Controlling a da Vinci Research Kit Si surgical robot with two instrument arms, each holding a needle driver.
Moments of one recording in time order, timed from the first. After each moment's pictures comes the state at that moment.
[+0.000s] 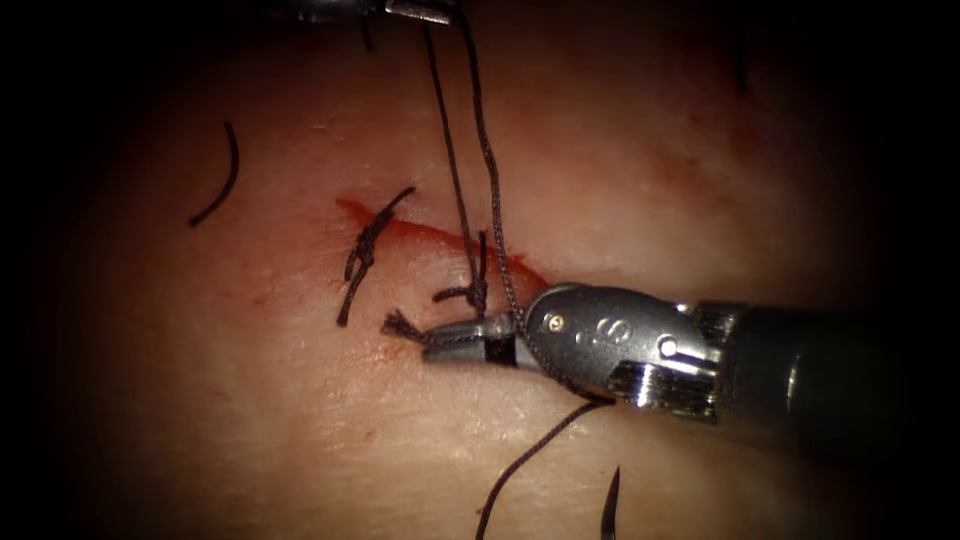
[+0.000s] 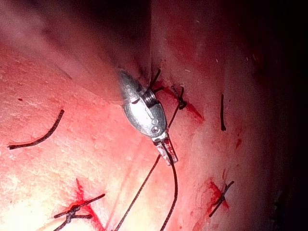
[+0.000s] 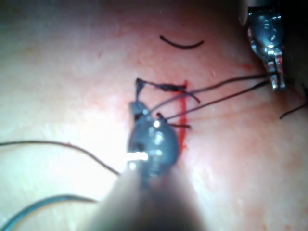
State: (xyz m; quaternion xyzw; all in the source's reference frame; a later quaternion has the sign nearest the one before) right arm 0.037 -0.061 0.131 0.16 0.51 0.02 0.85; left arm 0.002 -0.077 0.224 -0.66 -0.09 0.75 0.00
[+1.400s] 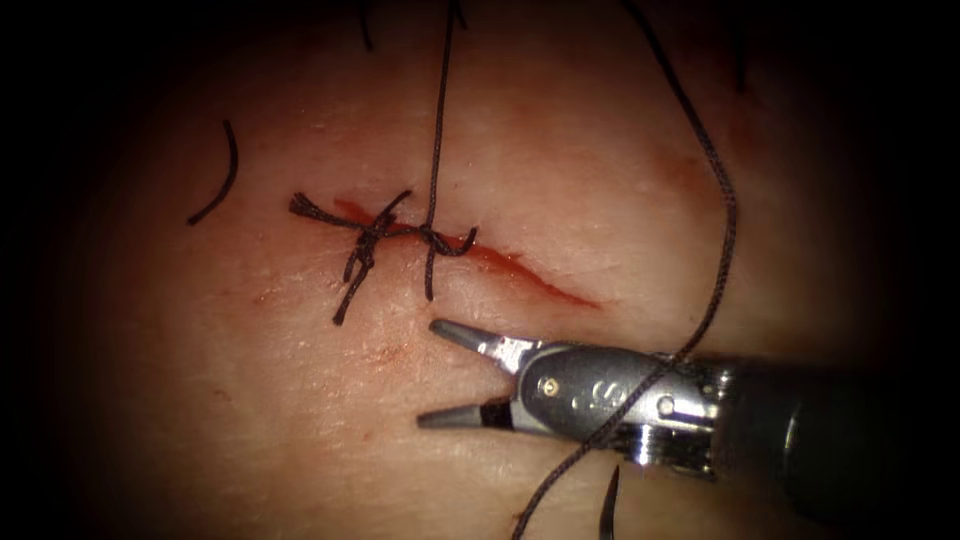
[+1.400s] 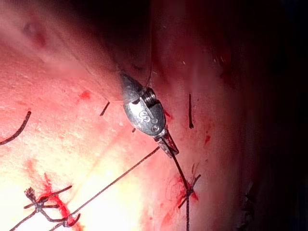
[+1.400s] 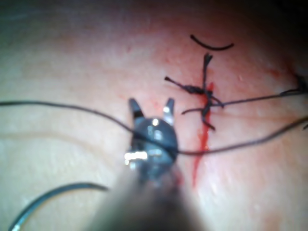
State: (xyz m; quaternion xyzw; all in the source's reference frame) right arm 0.034 -0.061 0.130 0.08 0.52 0.10 0.84; left arm -0.001 -0.073 0.218 -0.61 -0.03 0.79 0.03
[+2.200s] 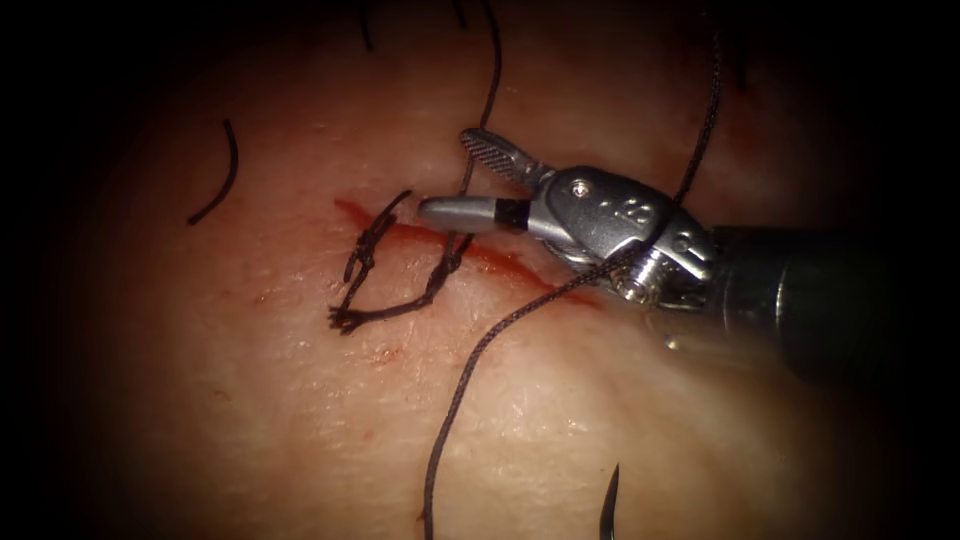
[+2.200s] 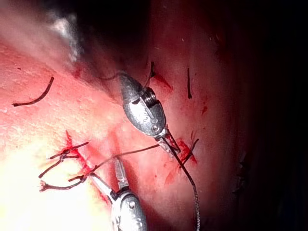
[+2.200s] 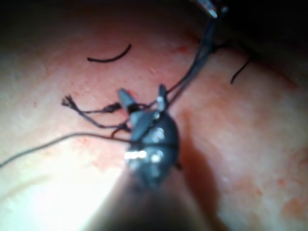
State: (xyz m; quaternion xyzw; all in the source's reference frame) right arm 0.036 -0.051 0.135 0.15 0.53 0.37 0.75; left arm -0.002 -0.079 0.208 -0.63 -0.03 0.78 0.03
